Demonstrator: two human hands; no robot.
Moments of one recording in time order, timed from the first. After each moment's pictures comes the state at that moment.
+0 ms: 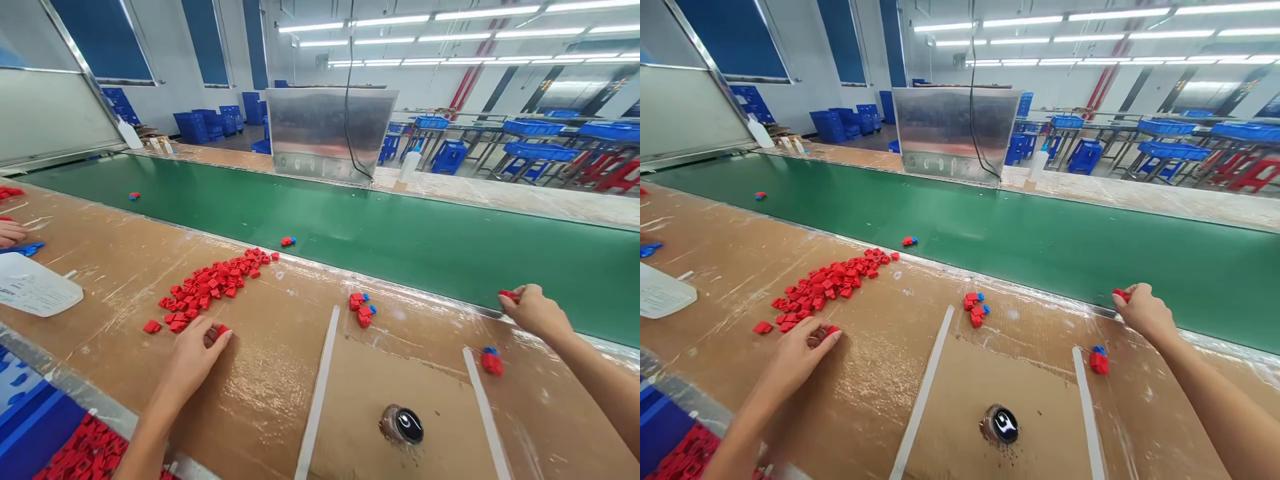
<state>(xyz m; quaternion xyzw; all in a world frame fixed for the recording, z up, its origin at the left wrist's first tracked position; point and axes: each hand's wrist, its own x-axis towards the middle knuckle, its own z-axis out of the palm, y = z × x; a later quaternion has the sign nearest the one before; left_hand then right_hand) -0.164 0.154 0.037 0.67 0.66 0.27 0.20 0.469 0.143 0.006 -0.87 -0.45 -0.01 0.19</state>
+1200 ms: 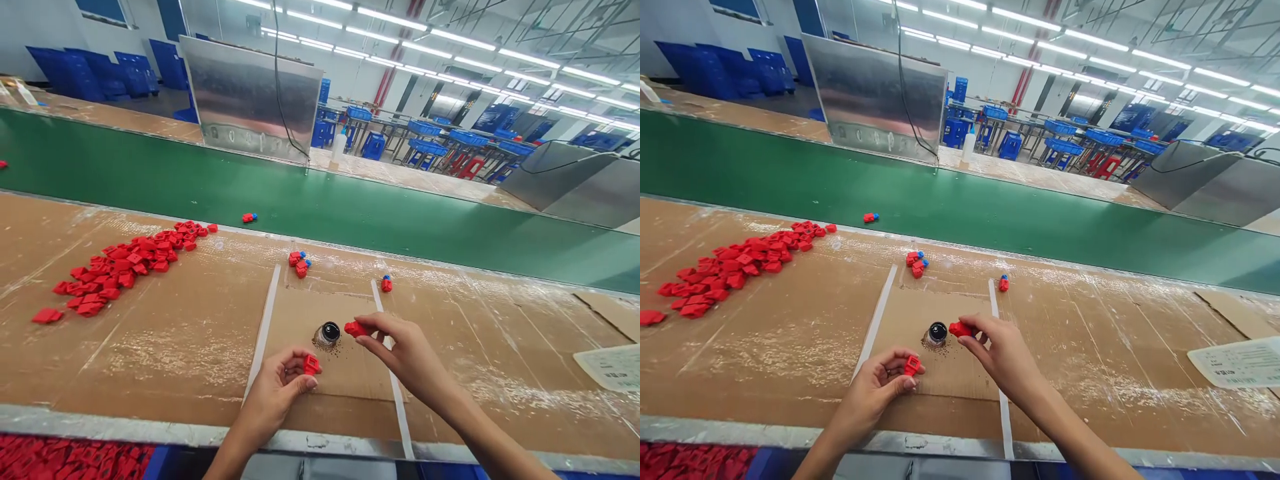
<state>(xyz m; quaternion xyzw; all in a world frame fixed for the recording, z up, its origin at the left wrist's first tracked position) 0.009 0.018 -0.011 0.51 0.33 0.27 0.75 0.246 -0.037 0.054 -0.66 -0.66 0.18 0.31</state>
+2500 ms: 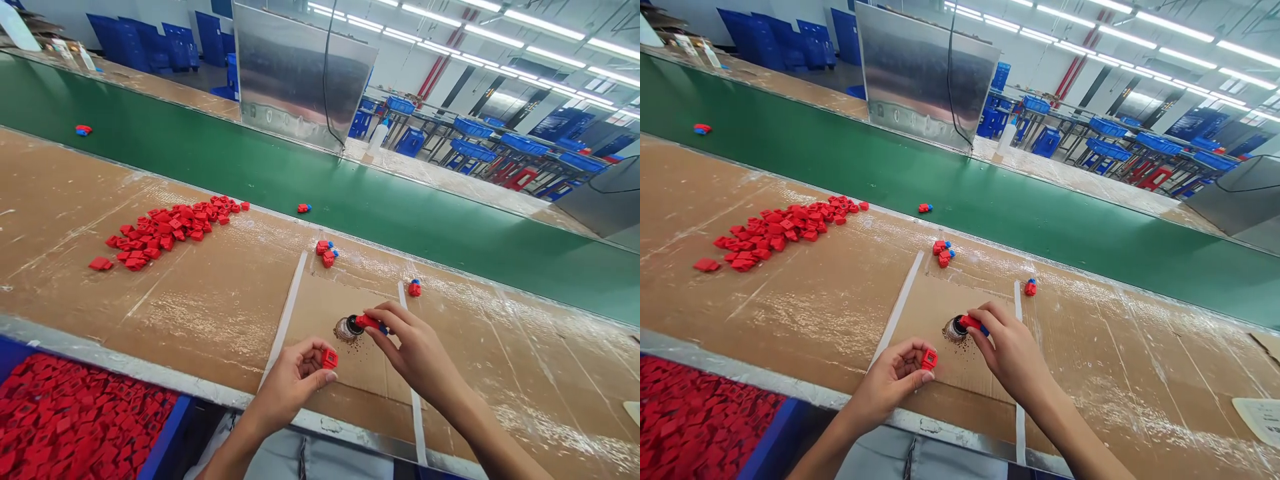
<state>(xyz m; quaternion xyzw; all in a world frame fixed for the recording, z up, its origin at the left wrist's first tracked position) 0.000 0.002 -0.014 0.51 0.30 0.28 0.75 0.226 -0.025 0.052 -0.60 -0.76 0.06 0.25</state>
